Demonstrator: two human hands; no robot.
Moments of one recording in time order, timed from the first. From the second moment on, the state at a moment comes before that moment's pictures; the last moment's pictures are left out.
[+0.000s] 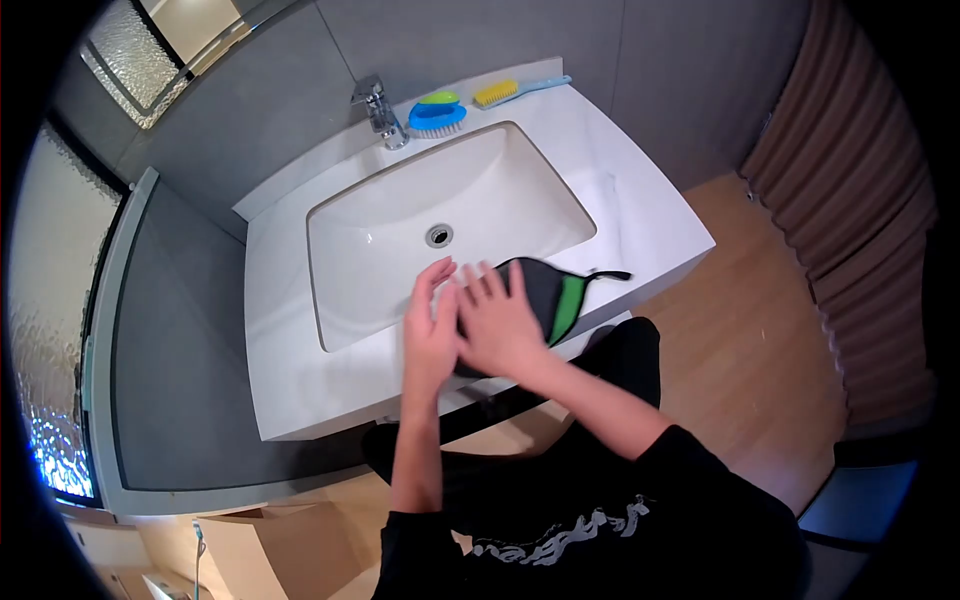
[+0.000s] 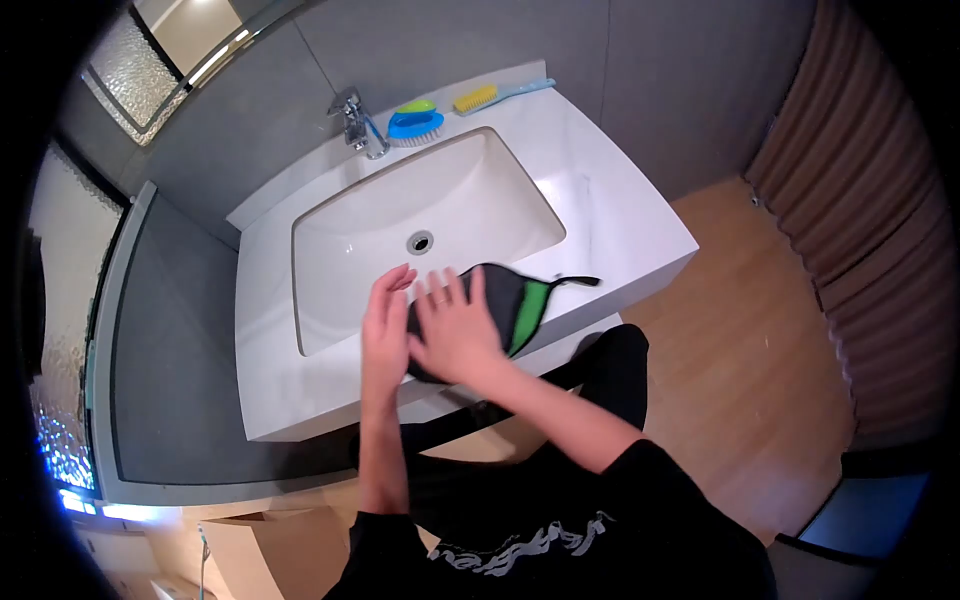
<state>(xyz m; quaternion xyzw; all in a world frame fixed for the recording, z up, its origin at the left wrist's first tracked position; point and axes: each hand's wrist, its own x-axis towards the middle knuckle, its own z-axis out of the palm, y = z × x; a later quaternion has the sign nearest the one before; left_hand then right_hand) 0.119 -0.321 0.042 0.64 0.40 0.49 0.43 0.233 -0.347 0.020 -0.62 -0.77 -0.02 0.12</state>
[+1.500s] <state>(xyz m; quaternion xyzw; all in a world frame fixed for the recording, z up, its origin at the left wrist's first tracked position) 0.118 -0.349 0.021 0.76 0.49 0.43 0.02 0.312 -0.355 0.032 -0.57 -0.63 0.20 0.49</state>
